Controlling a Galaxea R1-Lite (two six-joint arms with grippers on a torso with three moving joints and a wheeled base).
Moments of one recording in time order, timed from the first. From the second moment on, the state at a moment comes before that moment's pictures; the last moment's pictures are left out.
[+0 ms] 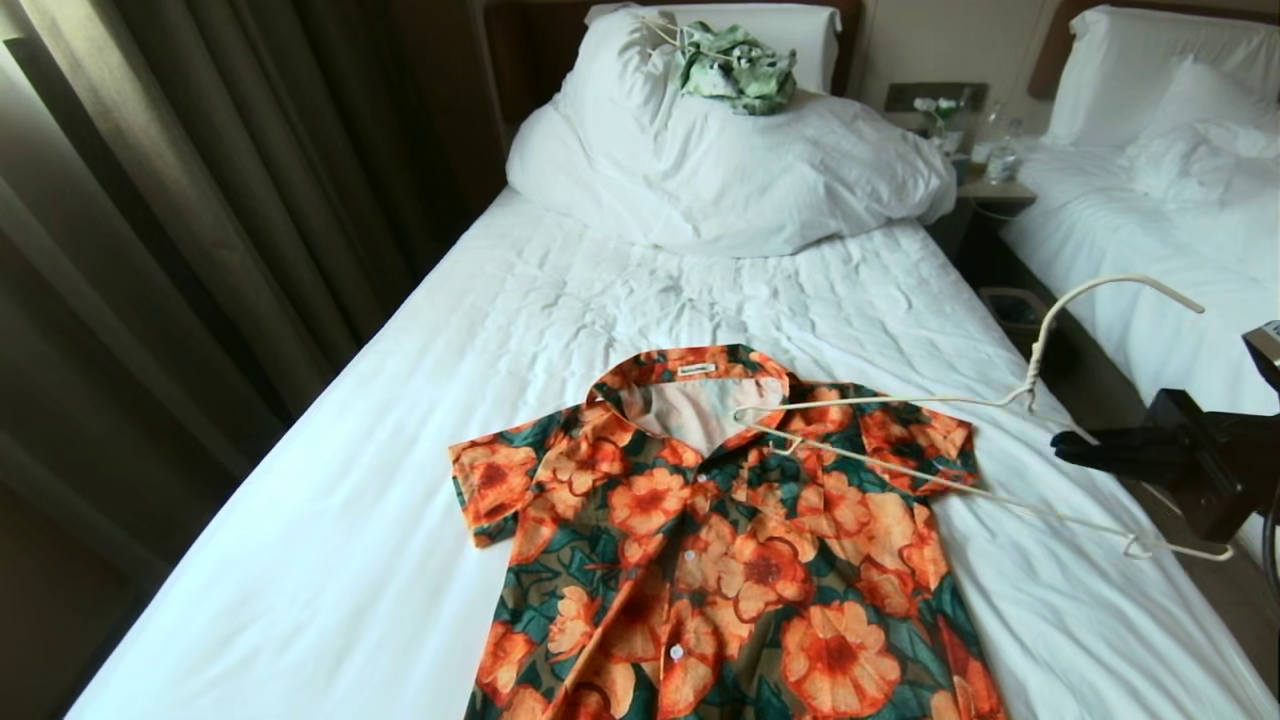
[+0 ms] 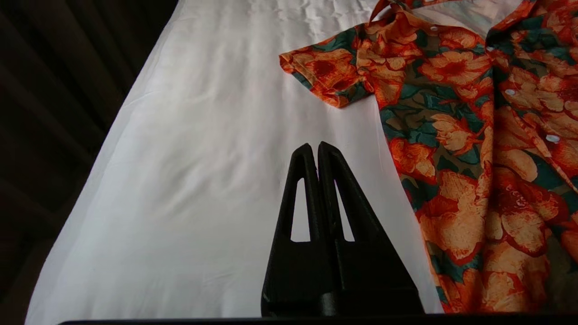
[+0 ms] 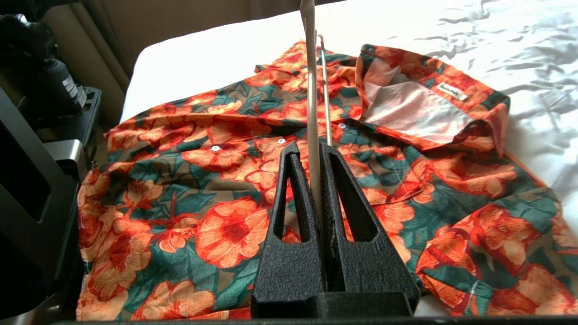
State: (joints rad) left arm 0.00 0.00 0.00 0.01 -0.03 0.09; right arm -0.31 1.76 -0.99 0.07 1.52 -0.95
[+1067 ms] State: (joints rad) left arm -0.22 1.18 -0.34 -0.50 -0.22 -0.12; right arm -0.39 1.80 -1.20 0.22 1.52 -0.93
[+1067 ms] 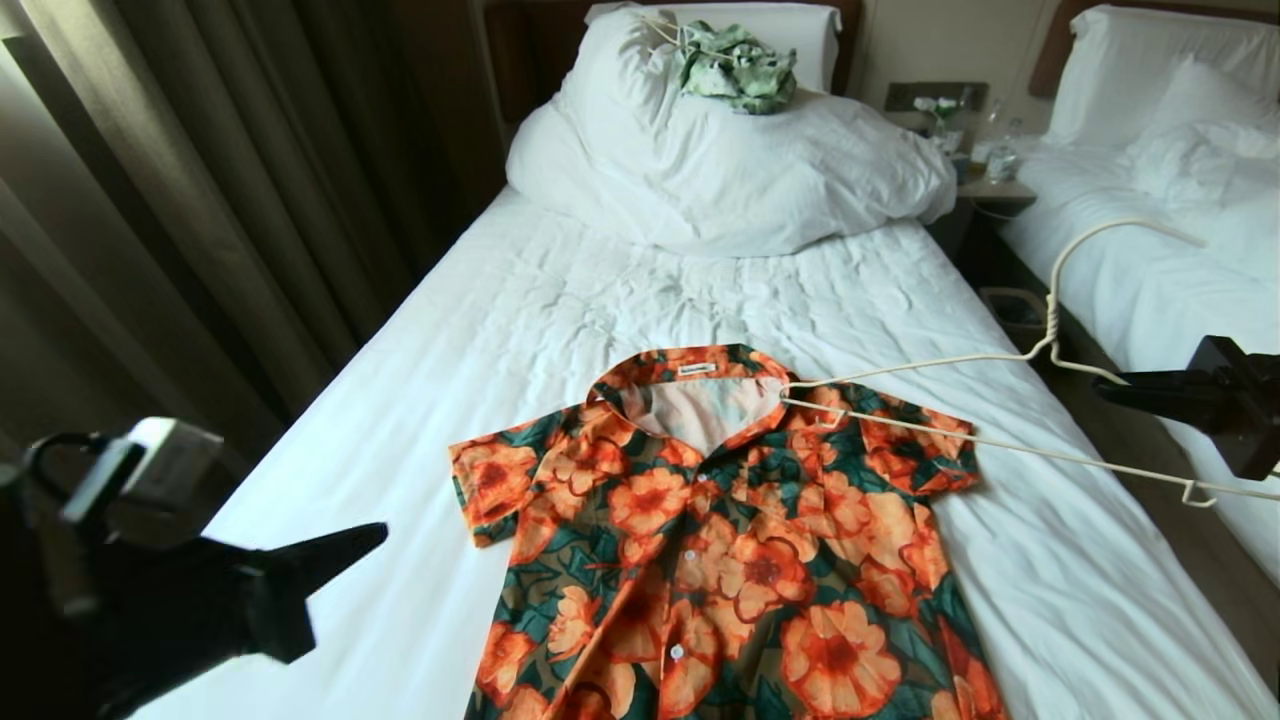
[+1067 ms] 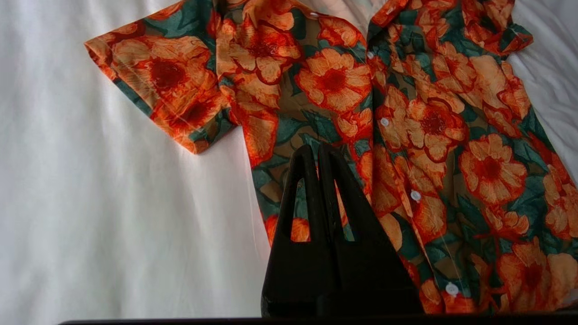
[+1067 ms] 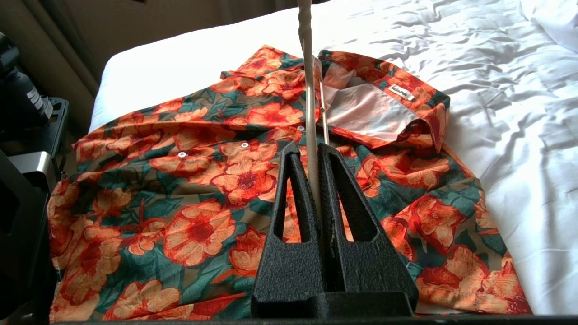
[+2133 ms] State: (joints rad) left arm -0.26 2.21 -1.15 -0.76 -0.13 -0.13; right arm -0.39 1.94 -1.35 0.22 1.52 -0.92
